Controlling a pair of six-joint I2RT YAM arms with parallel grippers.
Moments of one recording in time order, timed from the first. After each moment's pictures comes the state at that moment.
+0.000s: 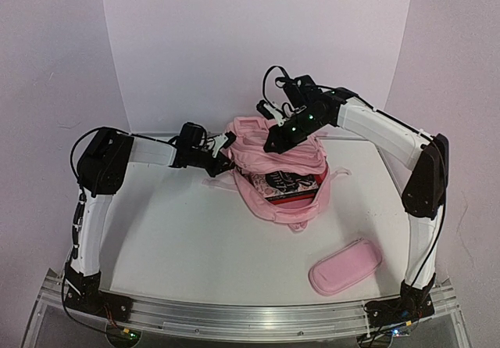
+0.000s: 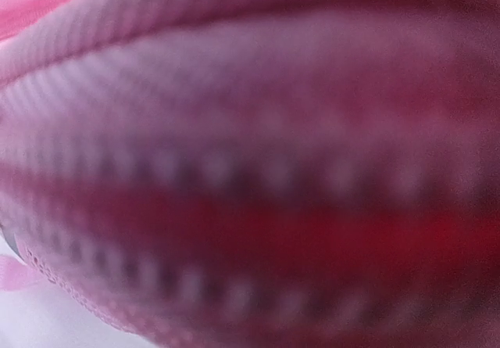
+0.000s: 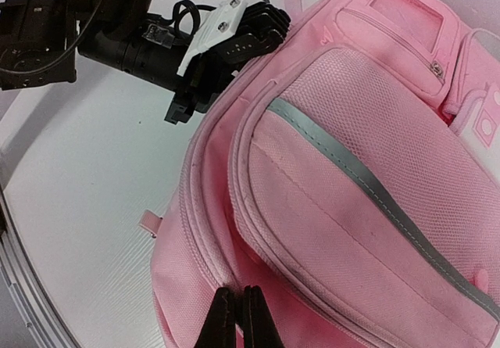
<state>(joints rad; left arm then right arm) -0.48 2.30 1.61 0.06 0.55 0.28 0.66 2.03 2.04 -0.89 -0.22 -0.03</state>
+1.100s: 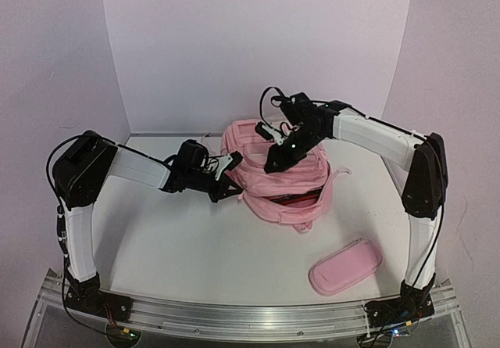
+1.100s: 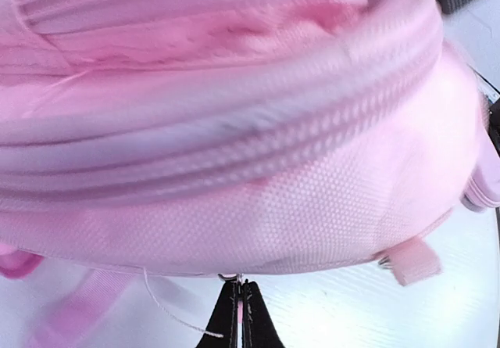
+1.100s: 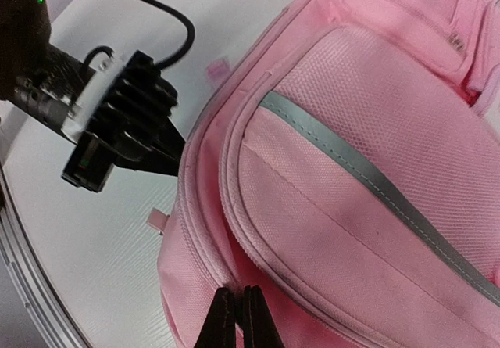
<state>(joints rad) -0.63 2.01 1.17 0.22 0.59 0.14 0.66 2.03 1.89 -0.89 -0.28 -0.06</state>
